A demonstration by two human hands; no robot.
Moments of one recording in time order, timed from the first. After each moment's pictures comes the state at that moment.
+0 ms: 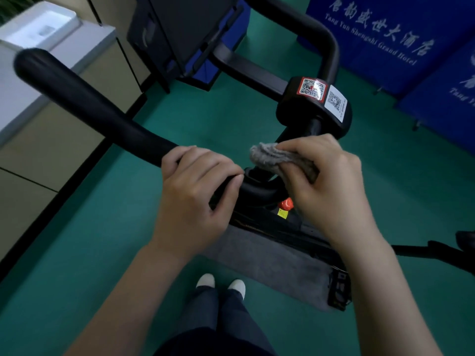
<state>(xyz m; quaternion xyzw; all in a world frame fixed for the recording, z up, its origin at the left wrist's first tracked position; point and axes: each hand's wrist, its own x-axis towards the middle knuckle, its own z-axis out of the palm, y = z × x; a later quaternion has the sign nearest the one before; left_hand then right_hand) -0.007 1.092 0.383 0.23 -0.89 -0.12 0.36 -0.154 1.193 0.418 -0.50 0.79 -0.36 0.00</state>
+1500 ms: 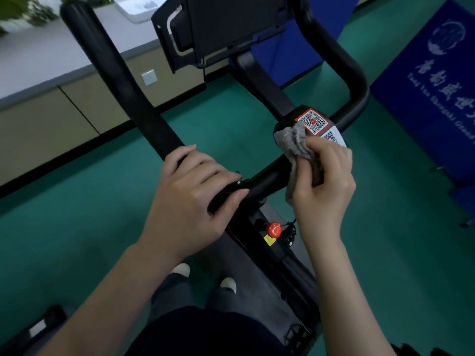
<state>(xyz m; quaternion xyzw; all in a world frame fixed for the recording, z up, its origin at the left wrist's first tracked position) -0.063 1.163 0.391 0.42 -0.85 -0.07 0.31 -0.247 1.184 0.378 -0.54 0.66 -0.51 -0.05</state>
